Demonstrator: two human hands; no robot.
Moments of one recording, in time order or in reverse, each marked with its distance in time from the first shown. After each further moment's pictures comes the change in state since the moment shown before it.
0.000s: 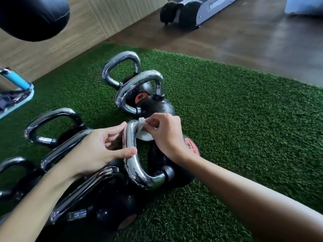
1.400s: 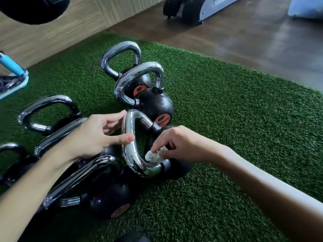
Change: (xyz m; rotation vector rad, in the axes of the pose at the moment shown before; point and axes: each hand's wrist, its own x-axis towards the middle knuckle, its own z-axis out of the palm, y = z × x) left_hand 0.007 0.002 0.003 -0.014 0.016 0.047; right_hand -0.024 -0.009 -0.087 -0.190 -0.861 -0.149
